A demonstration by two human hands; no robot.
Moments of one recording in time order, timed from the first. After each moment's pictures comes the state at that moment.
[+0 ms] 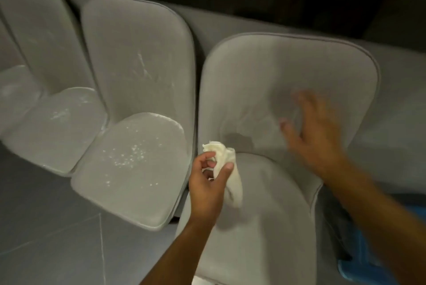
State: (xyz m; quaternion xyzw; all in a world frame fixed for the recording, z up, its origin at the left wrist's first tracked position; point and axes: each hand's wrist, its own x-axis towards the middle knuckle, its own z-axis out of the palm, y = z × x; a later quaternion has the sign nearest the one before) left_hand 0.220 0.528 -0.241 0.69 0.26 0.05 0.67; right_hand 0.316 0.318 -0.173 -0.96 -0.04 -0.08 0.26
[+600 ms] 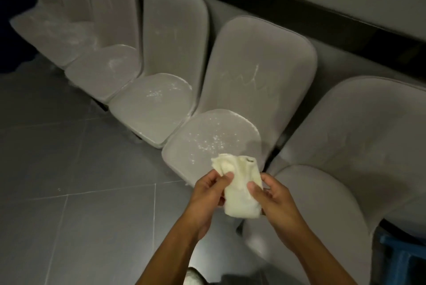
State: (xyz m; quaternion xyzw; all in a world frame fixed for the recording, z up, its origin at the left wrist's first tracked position) left_hand 0.099 0.797 -0.106 0.55 0.29 -0.12 0.77; right_hand 0.139 0.634 -0.104 -0.68 0.05 0.29 0.68
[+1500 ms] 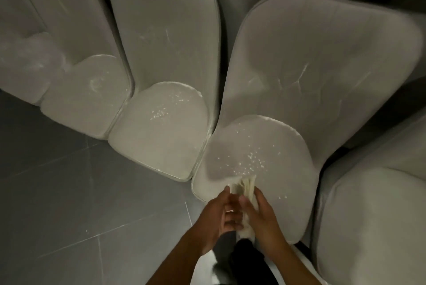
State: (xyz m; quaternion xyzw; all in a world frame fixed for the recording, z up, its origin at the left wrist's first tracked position) left_hand 0.243 0.999 -0.208 0.50 0.39 -0.37 0.68; right_hand 0.237 0.862 -0.235 -0.62 0.23 0.30 0.69
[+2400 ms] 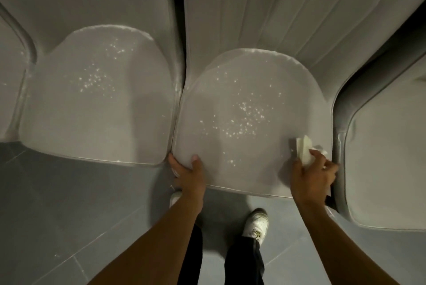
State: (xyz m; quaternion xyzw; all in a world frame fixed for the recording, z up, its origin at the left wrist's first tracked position) left_hand 0.247 1.058 -0.452 0.73 0.46 -0.23 0.45; right_hand 0.204 0.817 -0.437 -0.85 0.46 0.02 0.27
